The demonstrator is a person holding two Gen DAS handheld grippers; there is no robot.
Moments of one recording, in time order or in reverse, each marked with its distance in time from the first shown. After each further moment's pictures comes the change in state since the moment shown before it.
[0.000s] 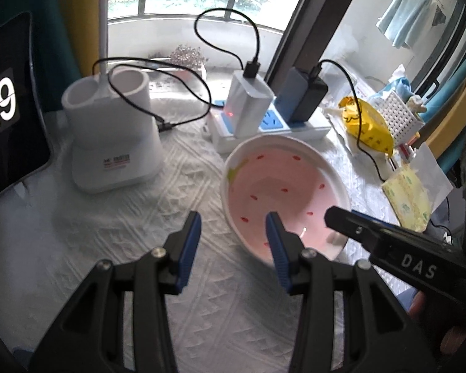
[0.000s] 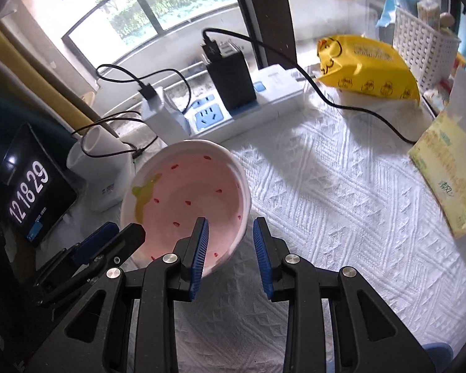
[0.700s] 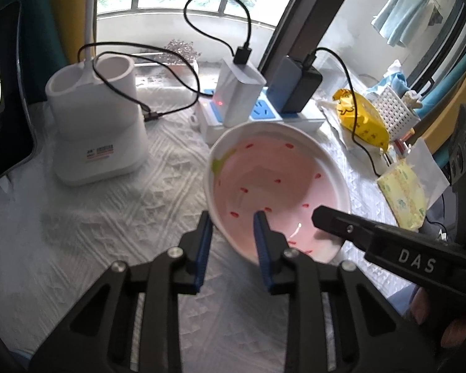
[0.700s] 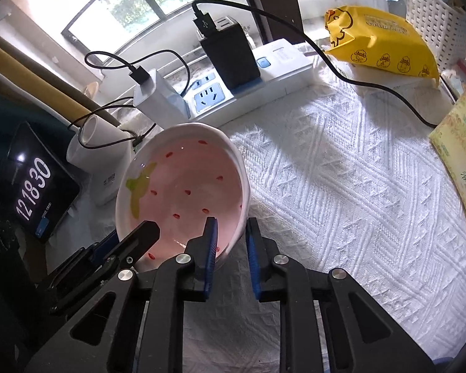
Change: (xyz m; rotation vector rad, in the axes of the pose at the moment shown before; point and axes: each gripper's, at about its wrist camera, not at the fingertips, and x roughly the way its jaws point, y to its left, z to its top) left arm 0.011 -0.003 -0.005 -0.003 0.017 -0.038; right arm 0.018 -0.005 0.000 0.009 0.065 0.062
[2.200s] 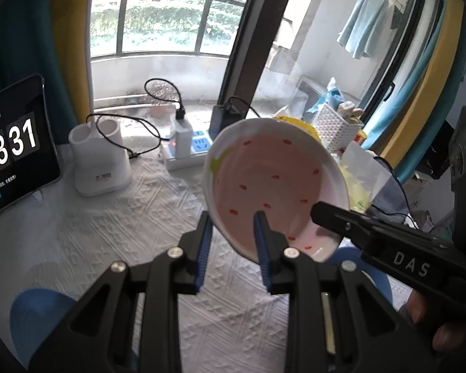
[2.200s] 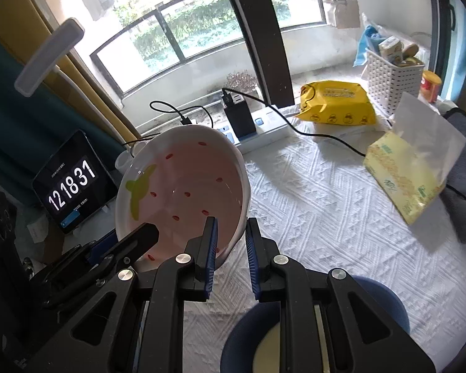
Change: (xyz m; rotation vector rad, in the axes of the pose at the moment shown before) left arm -0.106 -0.064 -0.033 0.099 -0.170 -0.041; right arm -0.131 -0.003 -0.052 -0.074 -0.234 0.014
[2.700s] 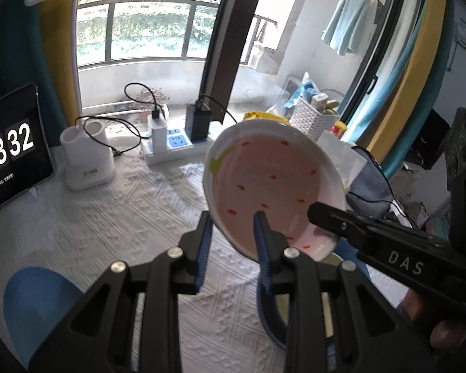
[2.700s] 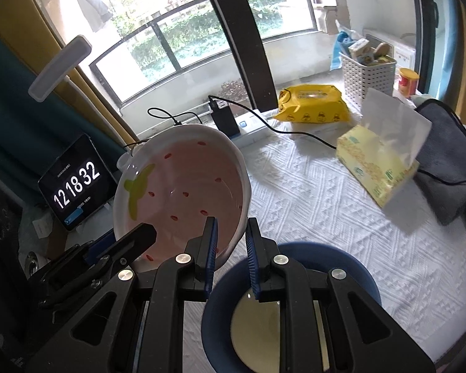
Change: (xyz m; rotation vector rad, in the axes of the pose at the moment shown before) left arm -0.023 -0.039 -0.022 0.043 -0.014 -0.029; right arm -0.040 -0.023 -0.026 0.022 -0.037 -0.011
